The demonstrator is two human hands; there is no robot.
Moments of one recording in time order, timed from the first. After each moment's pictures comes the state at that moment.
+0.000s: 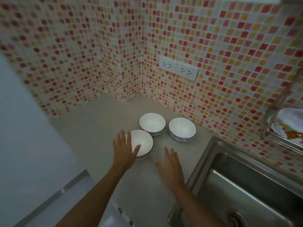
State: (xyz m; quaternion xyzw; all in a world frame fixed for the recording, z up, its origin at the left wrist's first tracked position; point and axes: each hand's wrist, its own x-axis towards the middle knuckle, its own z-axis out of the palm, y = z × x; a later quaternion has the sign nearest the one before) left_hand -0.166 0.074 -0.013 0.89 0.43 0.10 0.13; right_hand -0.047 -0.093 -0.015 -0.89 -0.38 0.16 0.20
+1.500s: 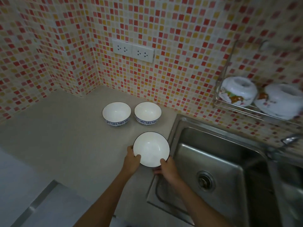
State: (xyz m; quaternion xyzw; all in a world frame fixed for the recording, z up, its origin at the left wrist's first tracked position) left_hand -0.109 -0.047 -0.025 0.69 0.38 0.06 0.62; right_hand -0.034 -0.184 -0.037 -0.79 -0.01 0.30 0.53
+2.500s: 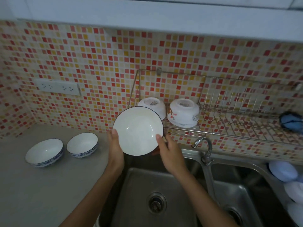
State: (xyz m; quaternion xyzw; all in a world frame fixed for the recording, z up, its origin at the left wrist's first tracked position) left_hand 0.052 -0.242 0.129 0.54 0.16 0.25 0.78; right_hand 0.090 -0.411 0.148 -0.78 -0.23 0.01 0.58
